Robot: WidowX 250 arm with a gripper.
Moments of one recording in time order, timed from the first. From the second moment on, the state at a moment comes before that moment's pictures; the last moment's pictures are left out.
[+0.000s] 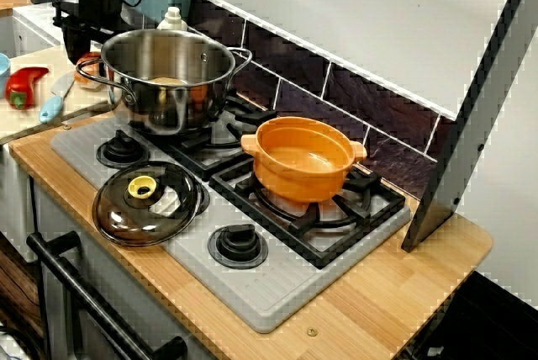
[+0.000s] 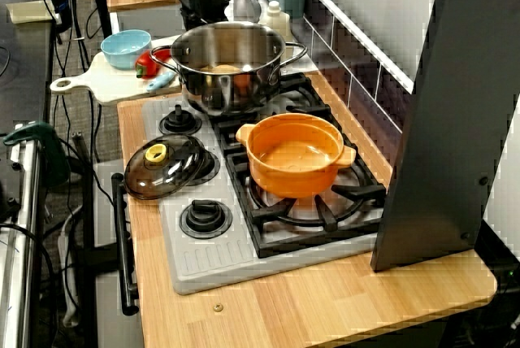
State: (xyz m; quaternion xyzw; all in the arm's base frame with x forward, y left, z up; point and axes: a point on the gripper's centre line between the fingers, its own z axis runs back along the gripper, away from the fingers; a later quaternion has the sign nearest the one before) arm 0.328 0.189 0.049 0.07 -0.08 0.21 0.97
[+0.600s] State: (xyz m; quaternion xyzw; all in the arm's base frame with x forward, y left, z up) arm 0.339 0.157 0.104 -0.01 -0.09 0.17 0.98
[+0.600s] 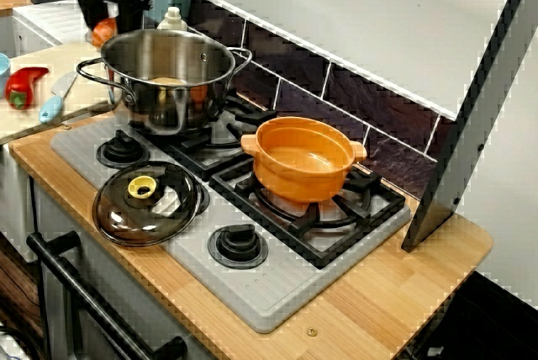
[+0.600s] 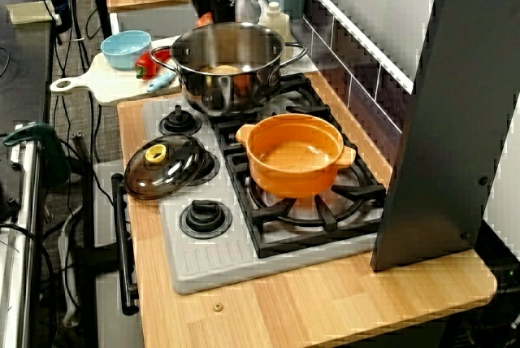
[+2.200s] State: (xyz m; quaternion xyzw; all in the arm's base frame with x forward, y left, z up) arm 0.340 0.080 0.158 -0.05 -0.12 0.06 0.99
